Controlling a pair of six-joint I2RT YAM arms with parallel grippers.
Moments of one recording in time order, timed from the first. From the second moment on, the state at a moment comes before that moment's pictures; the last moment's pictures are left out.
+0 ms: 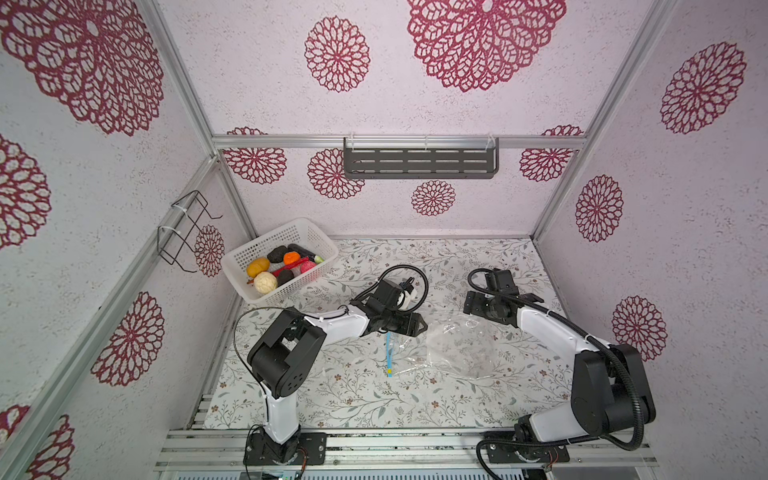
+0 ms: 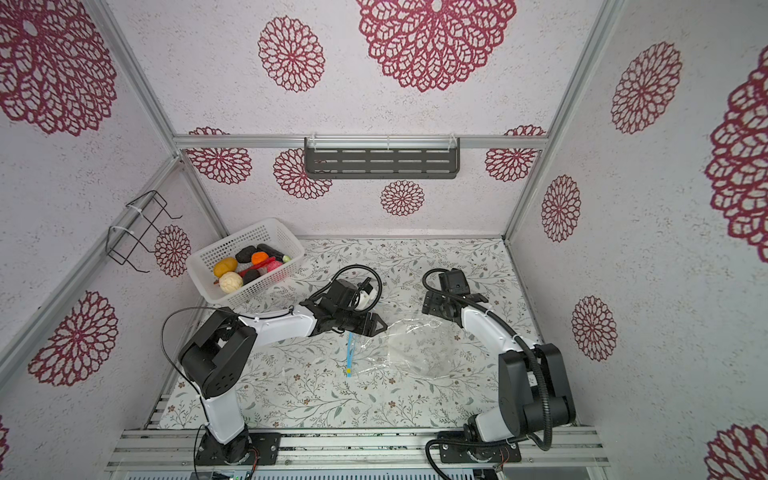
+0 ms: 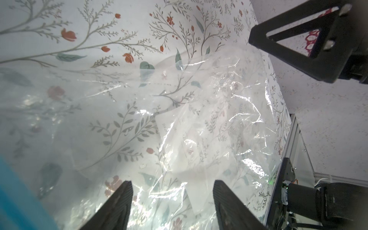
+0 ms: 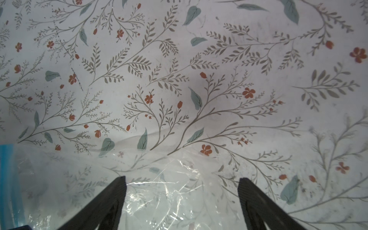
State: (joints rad) left arm -0.68 1.87 1.11 -0.05 0.44 -0.43; right arm 0.24 1.46 0.97 -0.49 0.10 0.46
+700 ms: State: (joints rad) left arm -0.58 1.69 0.96 0.02 0.43 -0.52; right arm 0.53 1.03 0.75 -0.89 -0.02 0.74
